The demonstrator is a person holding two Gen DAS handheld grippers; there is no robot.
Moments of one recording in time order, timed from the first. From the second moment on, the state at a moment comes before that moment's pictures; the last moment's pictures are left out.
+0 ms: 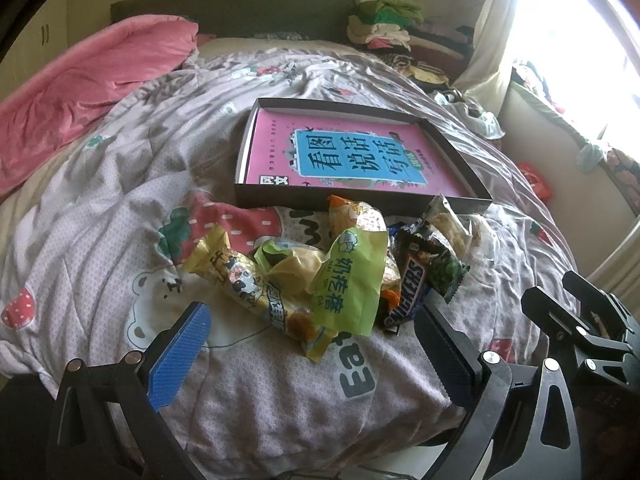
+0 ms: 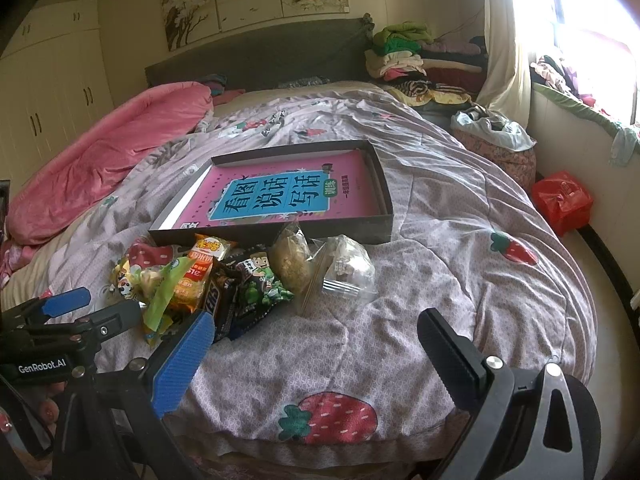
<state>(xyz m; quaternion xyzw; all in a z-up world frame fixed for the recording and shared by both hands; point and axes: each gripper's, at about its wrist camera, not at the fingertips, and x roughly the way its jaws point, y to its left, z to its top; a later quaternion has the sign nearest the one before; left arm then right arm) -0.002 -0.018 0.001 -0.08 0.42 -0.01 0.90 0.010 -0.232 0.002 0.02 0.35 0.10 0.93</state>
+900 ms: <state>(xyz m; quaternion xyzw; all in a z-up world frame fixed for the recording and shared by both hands) 0.000 -0.019 -0.005 -0.08 0.43 -0.01 0.90 0.011 -0.233 -0.001 0.03 0.36 0.10 0.93</state>
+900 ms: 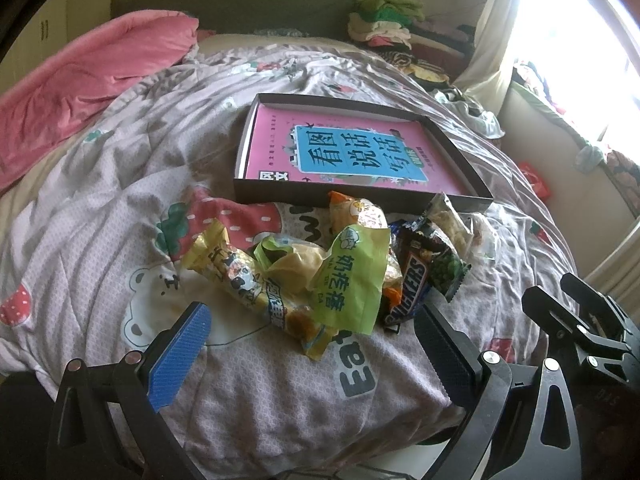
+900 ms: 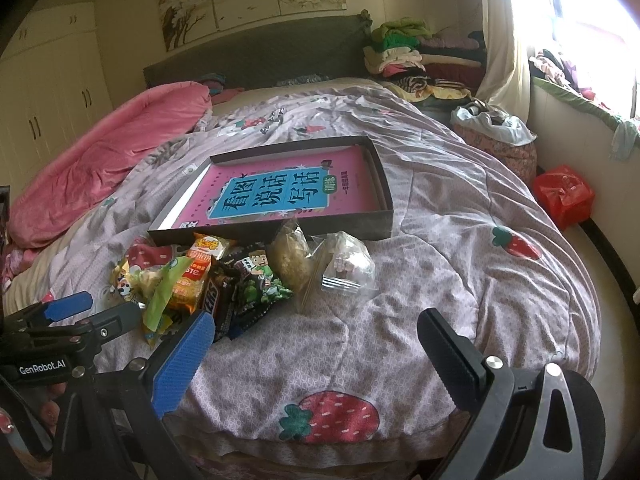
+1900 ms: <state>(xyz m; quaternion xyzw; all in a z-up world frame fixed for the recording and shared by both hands) 0.015 0.038 -0.021 -0.19 0.44 0.01 0.88 0.030 -0.249 -0.008 0.06 0.37 0.10 0.92</state>
